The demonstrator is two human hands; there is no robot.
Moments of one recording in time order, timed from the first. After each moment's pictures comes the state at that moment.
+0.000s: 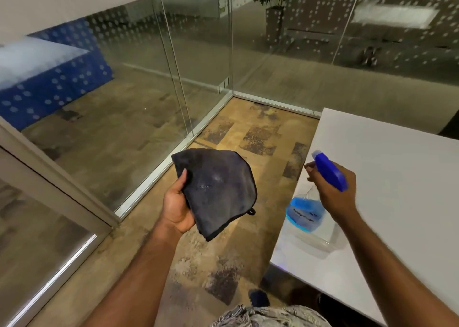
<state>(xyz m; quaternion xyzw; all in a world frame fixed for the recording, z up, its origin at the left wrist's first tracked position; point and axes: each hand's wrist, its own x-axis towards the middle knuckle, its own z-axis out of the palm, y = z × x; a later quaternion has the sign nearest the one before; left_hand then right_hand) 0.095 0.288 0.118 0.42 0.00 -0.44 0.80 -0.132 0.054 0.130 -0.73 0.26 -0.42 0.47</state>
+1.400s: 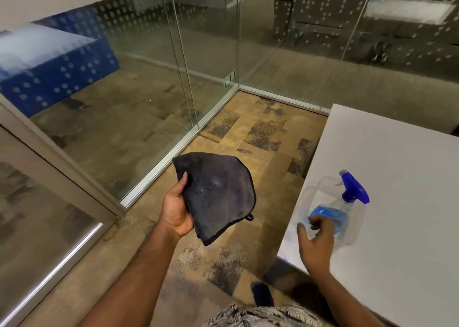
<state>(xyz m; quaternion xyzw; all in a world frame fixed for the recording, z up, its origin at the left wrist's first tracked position) 0.102 0.332 0.105 0.44 0.02 -0.43 0.79 -0.145 0.145 -0.012 -0.69 0.46 -0.38 0.40</state>
